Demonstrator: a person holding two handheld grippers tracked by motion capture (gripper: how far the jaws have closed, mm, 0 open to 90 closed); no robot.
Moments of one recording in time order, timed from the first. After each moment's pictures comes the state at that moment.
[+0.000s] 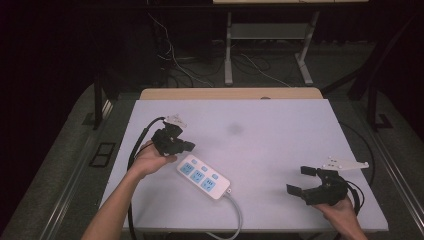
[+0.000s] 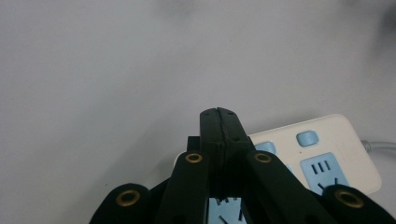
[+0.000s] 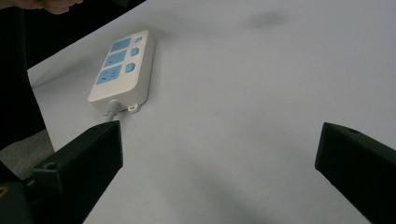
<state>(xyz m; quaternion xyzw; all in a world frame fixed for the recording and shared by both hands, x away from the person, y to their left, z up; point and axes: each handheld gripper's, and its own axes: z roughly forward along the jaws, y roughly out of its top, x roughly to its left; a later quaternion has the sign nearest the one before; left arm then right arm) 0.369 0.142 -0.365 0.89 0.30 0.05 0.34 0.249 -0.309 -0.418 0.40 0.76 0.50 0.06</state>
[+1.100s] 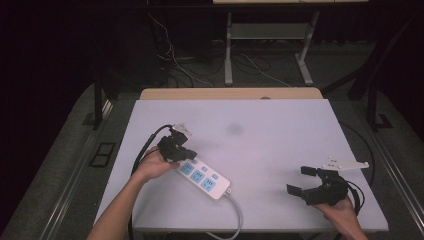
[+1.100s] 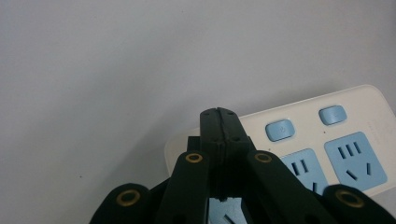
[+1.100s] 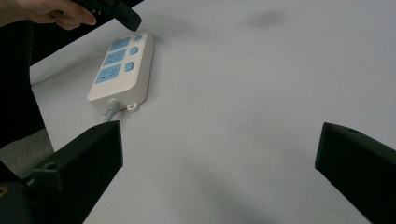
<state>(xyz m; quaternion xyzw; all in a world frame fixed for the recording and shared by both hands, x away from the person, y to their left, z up) 0.372 0.135 -0.397 0.90 0.30 0.03 0.31 0.249 -0.309 -0.418 0.40 0.77 0.50 0.06</state>
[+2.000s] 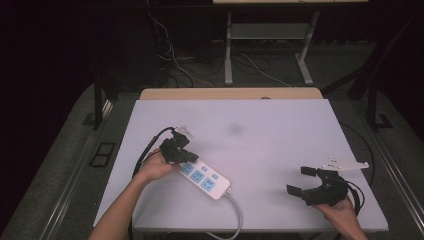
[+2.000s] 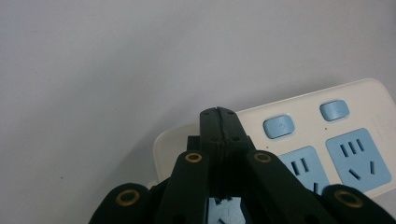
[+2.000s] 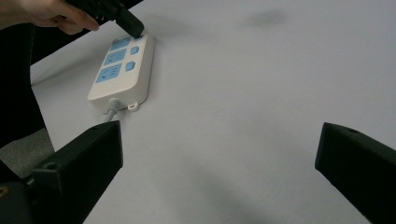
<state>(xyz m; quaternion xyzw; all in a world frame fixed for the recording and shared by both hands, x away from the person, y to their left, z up) 0.371 0.132 -0.406 0.90 0.30 0.01 0.31 0.248 -0.309 -0.418 0.40 0.77 0.50 0.06</state>
